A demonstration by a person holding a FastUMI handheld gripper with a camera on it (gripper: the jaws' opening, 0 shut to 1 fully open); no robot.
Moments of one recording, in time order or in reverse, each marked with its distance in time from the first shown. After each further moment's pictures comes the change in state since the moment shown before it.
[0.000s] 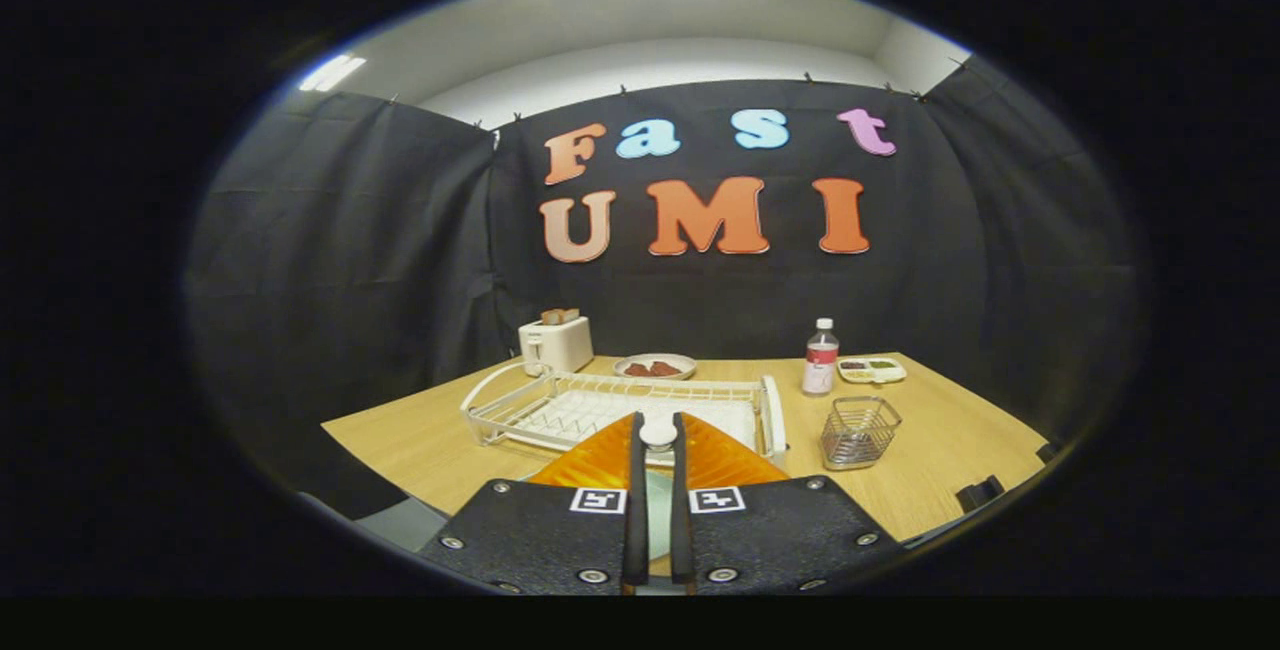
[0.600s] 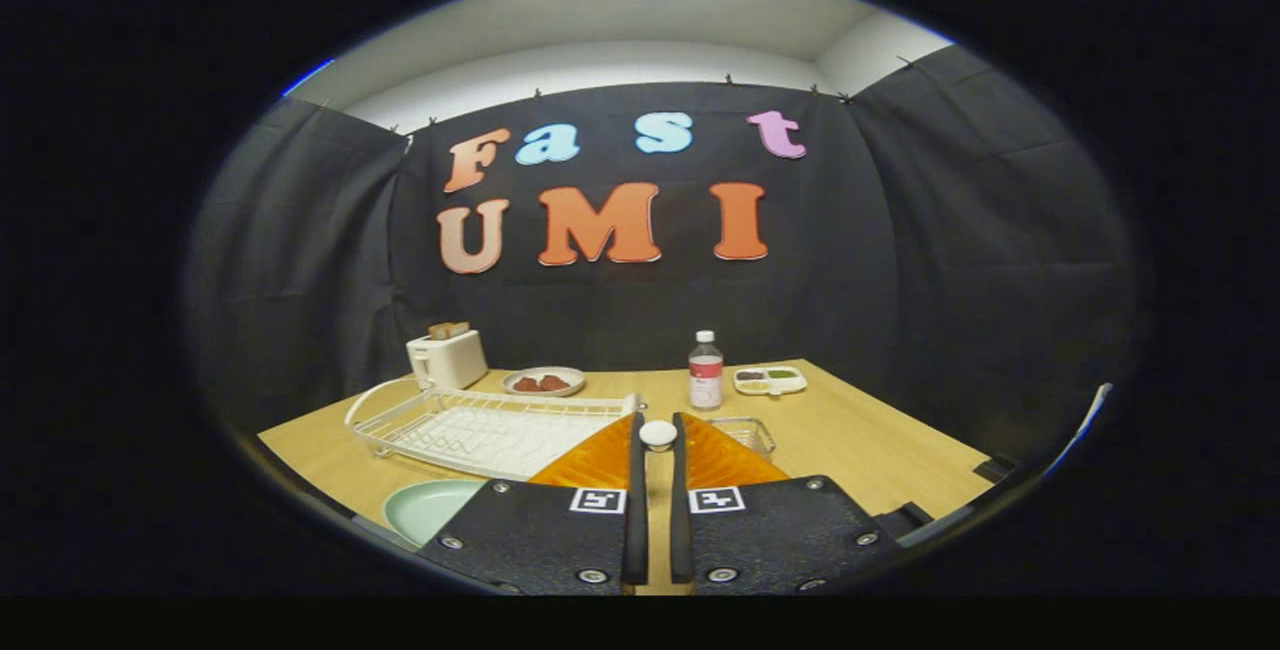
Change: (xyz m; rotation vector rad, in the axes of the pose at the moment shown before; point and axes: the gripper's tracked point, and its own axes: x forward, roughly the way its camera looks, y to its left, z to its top) arm 0.010 -0.119 0.022 0.031 -0.032 -0.222
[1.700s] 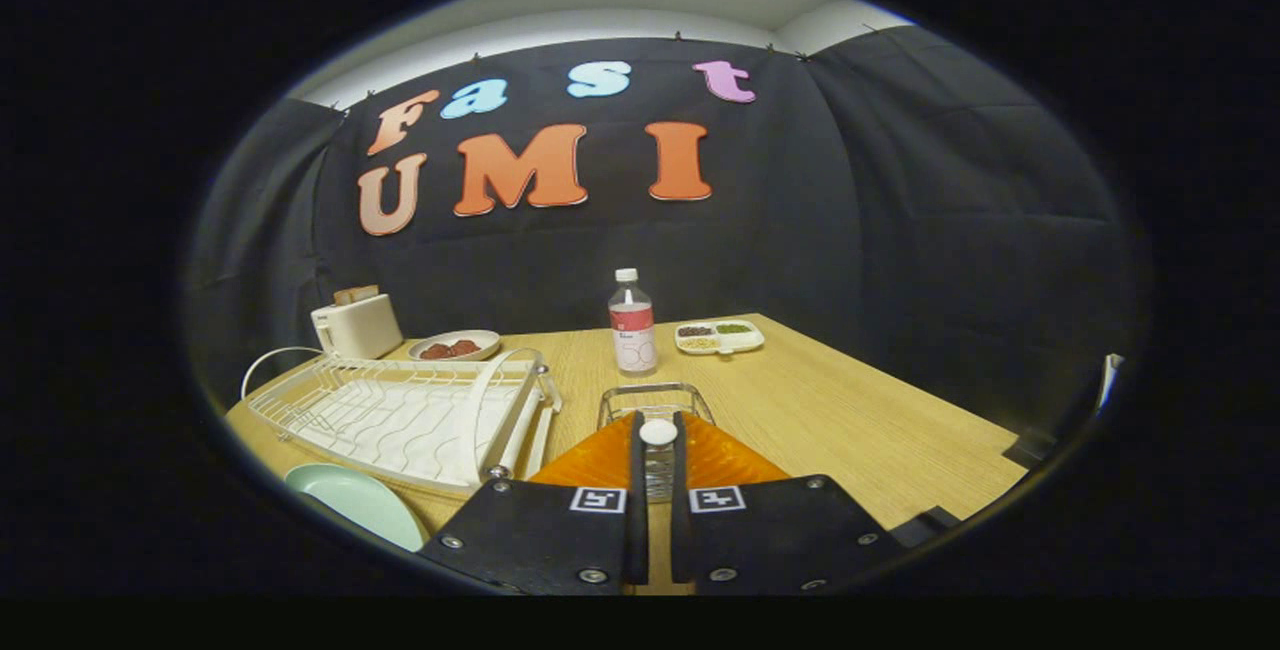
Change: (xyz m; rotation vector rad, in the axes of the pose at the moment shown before) arm 0.108 -0.102 -0.089 0.040 0.121 -0.172
